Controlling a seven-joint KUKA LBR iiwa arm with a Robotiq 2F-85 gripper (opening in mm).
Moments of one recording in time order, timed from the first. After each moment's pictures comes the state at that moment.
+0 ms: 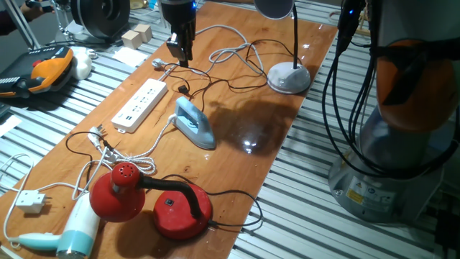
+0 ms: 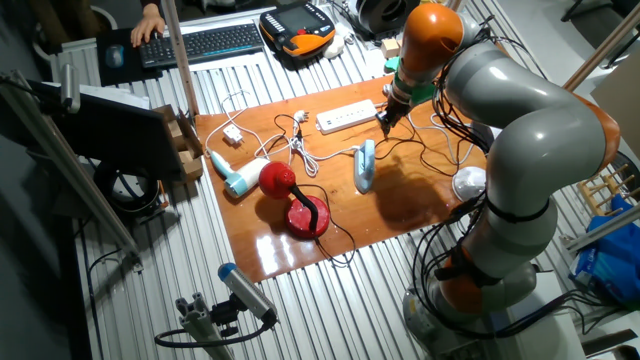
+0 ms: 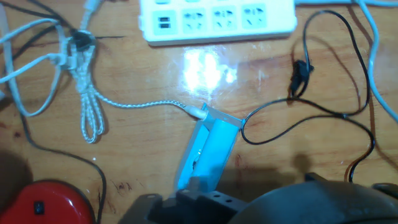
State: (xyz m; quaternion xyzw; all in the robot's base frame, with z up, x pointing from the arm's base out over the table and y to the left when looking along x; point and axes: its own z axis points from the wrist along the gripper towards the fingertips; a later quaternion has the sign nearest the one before) arm 0.518 0.001 0.241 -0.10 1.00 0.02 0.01
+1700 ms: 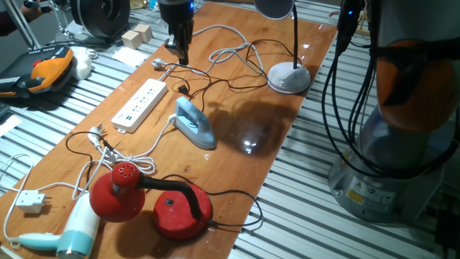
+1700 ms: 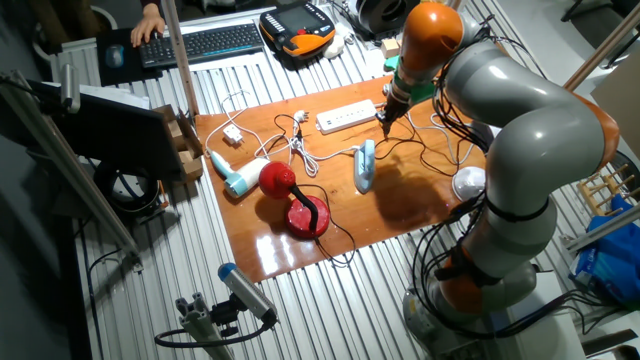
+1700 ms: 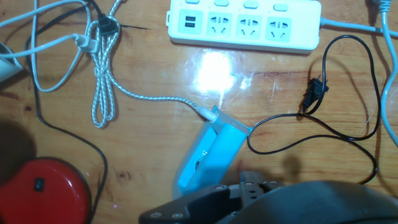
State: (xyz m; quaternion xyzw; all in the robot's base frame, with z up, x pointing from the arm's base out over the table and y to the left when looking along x) arm 0.523 0.011 0.242 -0.09 1.00 0.02 0.01
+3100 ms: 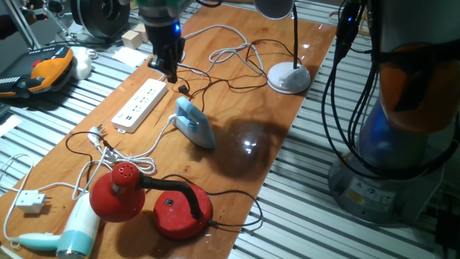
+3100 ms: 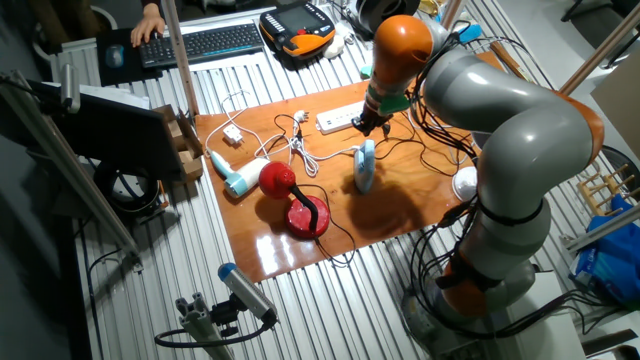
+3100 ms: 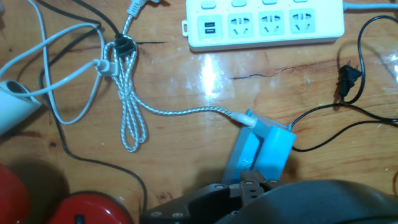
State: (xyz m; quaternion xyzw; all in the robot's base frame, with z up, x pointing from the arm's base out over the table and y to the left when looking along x) arm 0.522 0.074 0.226 0.00 1.00 0.01 0.02
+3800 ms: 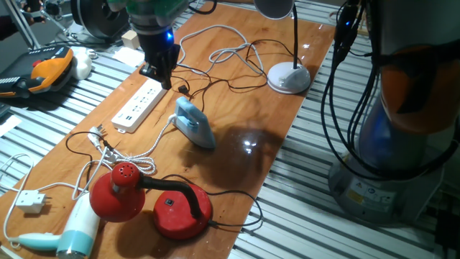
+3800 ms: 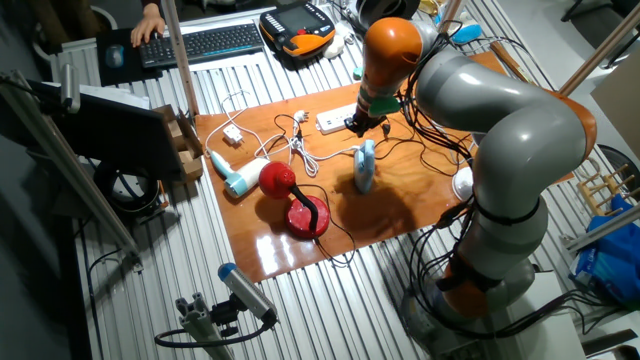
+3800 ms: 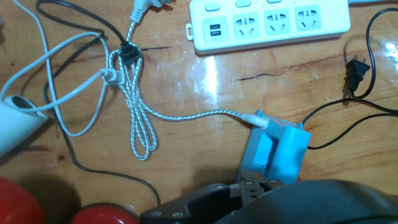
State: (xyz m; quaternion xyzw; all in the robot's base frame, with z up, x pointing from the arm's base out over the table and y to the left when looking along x) arm 0.526 0.089 0.221 0.02 1.00 0.00 0.02
